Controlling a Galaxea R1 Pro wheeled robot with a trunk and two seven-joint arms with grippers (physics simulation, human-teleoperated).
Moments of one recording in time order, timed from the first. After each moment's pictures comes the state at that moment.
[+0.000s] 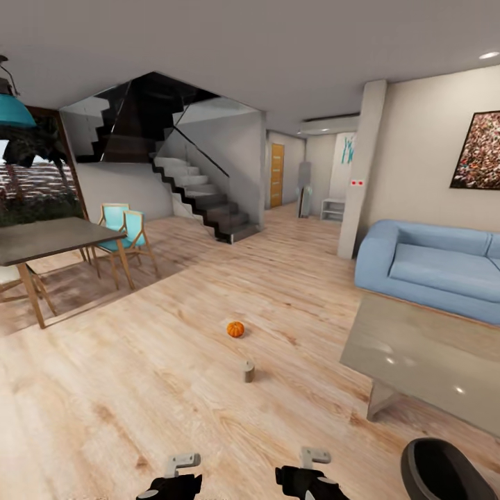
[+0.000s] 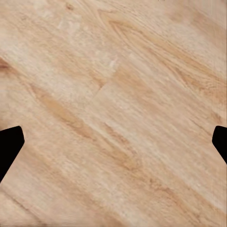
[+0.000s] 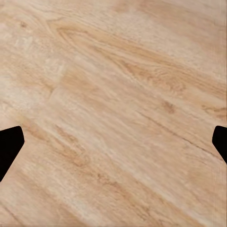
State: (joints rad) left arm -0.45 -0.07 -0.09 -0.17 0.16 -0.03 0.02; right arm -0.43 0.17 -0.01 -0.30 -0.09 0.10 -0.05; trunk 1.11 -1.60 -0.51
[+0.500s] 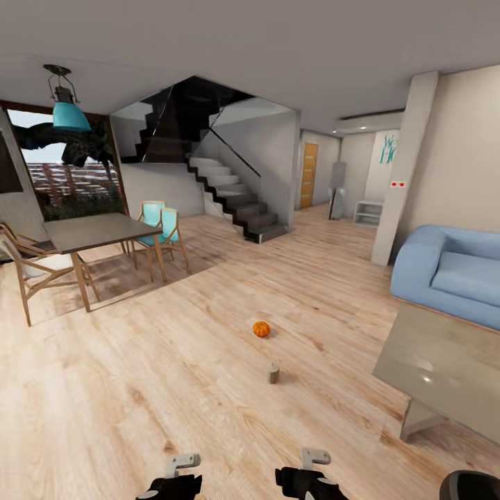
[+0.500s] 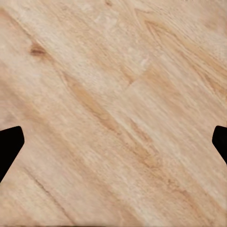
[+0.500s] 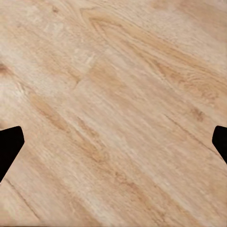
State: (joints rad) left arm -0.45 -0.07 -0.09 -0.17 0.16 -0.03 0.02; right arm -0.43 0.17 -0.01 -0.29 -0.09 0.10 -0.05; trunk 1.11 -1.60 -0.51
